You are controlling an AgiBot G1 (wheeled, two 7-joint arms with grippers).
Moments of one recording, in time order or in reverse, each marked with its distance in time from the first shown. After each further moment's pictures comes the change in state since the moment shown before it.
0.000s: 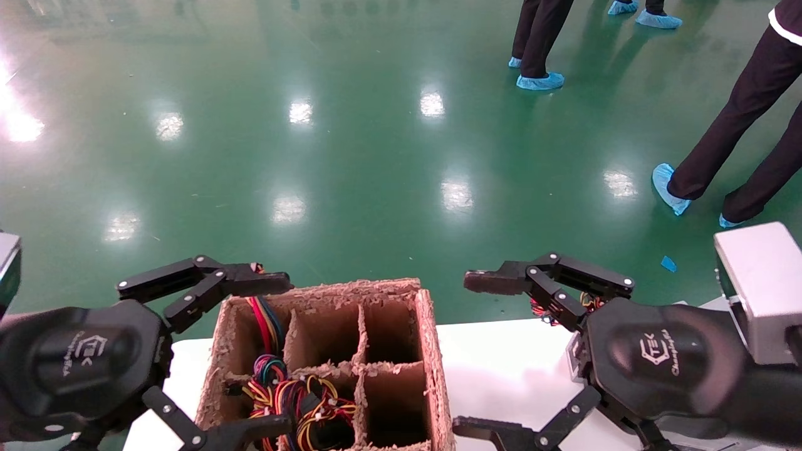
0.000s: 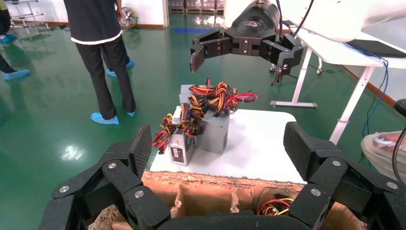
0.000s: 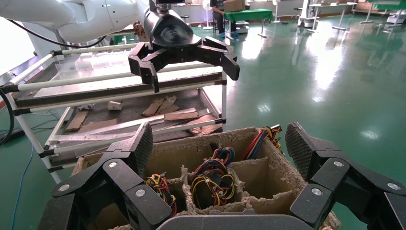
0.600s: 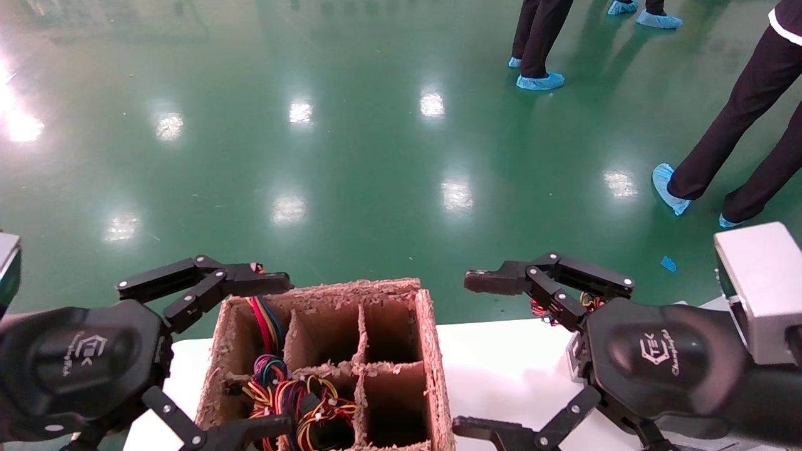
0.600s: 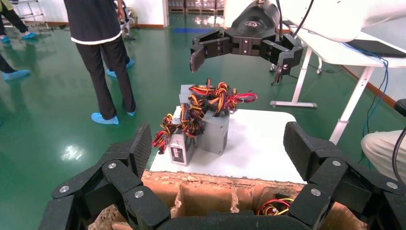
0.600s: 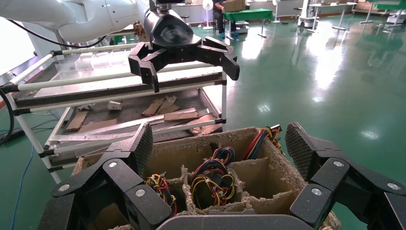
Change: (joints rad) left arm 0.000 0.000 0.000 0.000 0.000 0.000 0.000; right arm 0.000 0.000 0.000 0.000 0.000 0.000 0.000
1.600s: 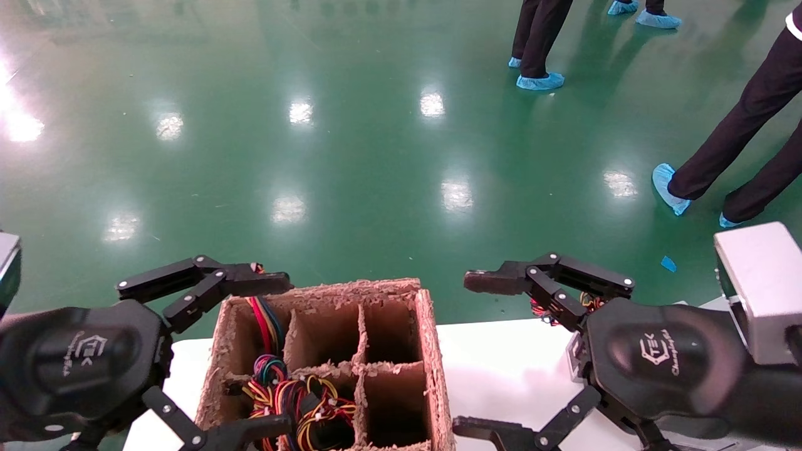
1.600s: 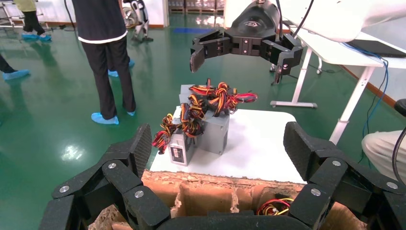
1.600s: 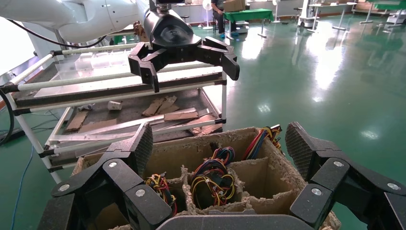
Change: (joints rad) left arm 0.000 0.000 0.000 0.000 0.000 0.000 0.000; right arm 0.002 -0.002 -0.009 0.005 -0.013 -0.006 0.002
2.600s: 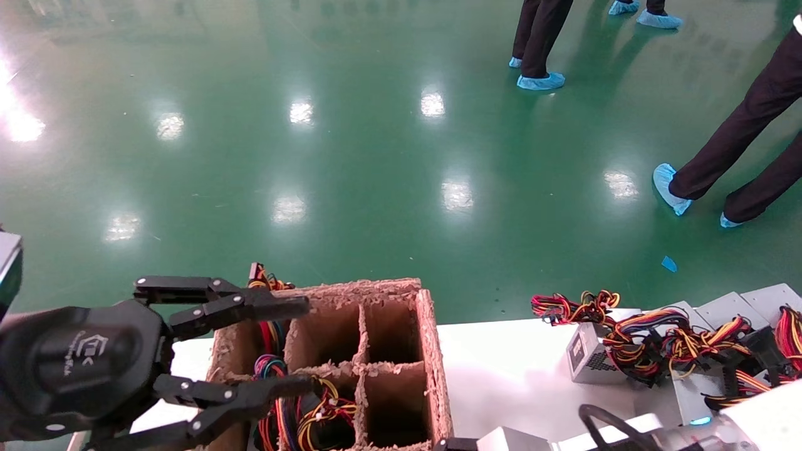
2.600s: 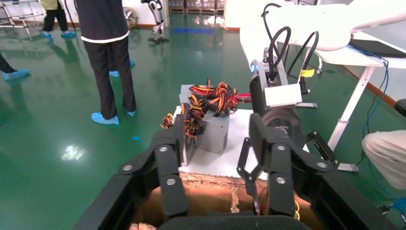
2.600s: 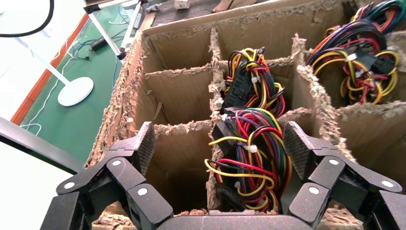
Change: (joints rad) left arm 0.000 0.000 0.000 0.000 0.000 0.000 0.000; right arm 0.097 -0.152 -0.313 0.033 -0.334 -0.053 0.101
